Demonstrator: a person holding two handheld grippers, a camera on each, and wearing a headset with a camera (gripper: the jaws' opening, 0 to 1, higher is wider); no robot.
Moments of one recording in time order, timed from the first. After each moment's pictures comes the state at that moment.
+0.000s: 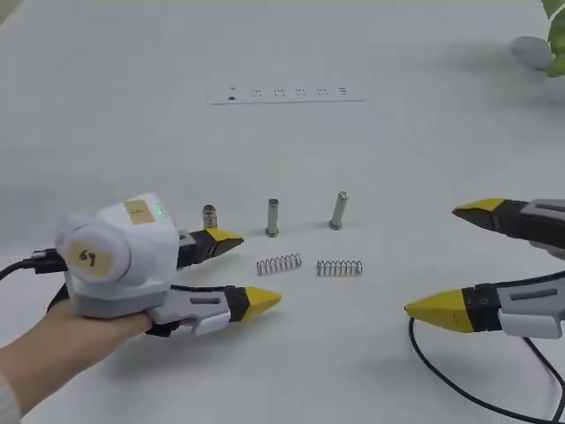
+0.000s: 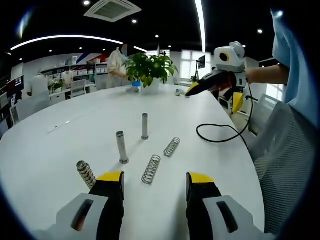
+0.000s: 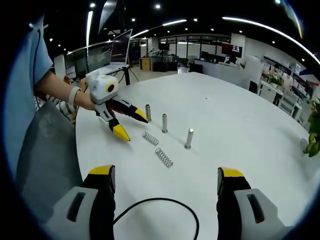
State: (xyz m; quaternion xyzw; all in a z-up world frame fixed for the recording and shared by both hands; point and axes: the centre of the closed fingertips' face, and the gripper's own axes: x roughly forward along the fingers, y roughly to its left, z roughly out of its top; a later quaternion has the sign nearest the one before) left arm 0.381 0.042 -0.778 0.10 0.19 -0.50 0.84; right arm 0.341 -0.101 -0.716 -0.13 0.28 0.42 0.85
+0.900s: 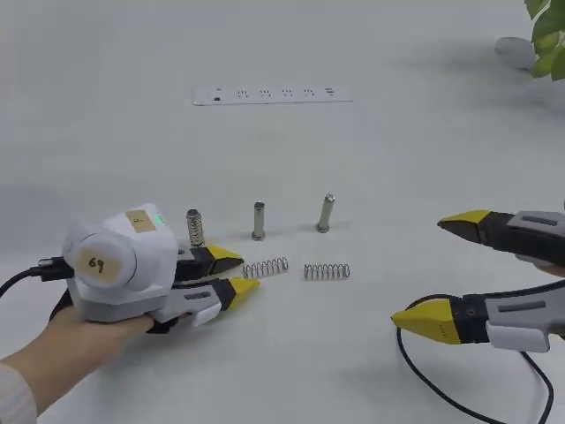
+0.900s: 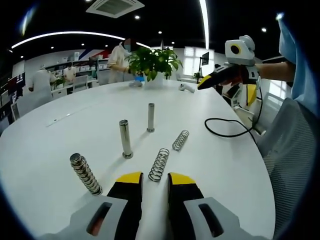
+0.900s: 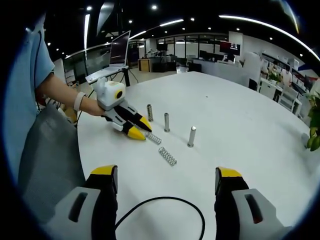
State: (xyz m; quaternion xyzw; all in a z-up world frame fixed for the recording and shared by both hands) left arm 0.394 0.038 -0.798 0.10 0.21 -0.49 0.84; right arm 0.335 -0.099 -0.719 -0.12 0.28 0.42 0.85
